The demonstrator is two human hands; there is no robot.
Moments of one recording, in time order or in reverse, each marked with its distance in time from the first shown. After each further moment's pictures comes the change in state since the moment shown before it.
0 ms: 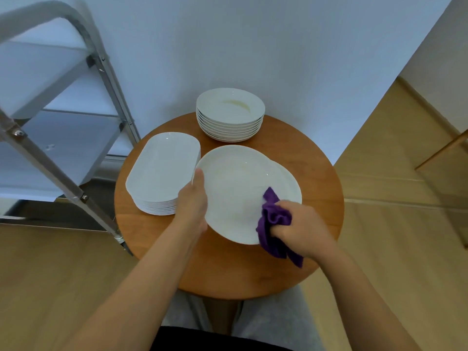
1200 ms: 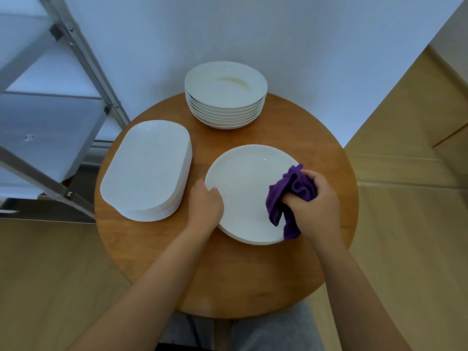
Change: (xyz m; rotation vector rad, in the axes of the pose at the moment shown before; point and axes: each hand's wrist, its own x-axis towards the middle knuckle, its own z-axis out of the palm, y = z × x) left_hand 0.060 -0.041 0.034 0.495 0.006 0.202; right_hand 0.053 0.028 0.009 0.543 0.472 0.116
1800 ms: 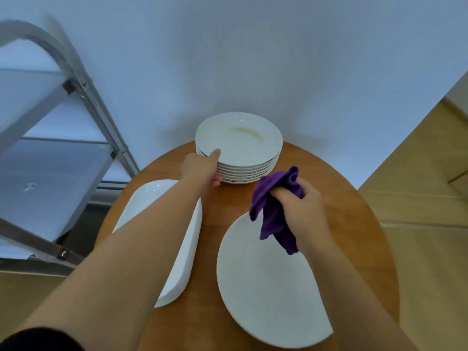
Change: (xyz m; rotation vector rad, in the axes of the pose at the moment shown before) left_hand 0.167 0.107 -0.037 -0.194 0.034 -0.065; right_hand 0.095 -0.057 0.068 0.277 -0.115 0.086
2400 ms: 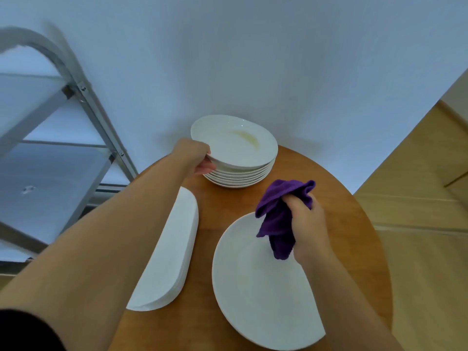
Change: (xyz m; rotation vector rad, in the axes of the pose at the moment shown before) left_hand 0.005 0.041 -0.018 0.046 -0.153 -0.055; right_hand -0.005 0.004 -0.011 0.231 0.096 0.185
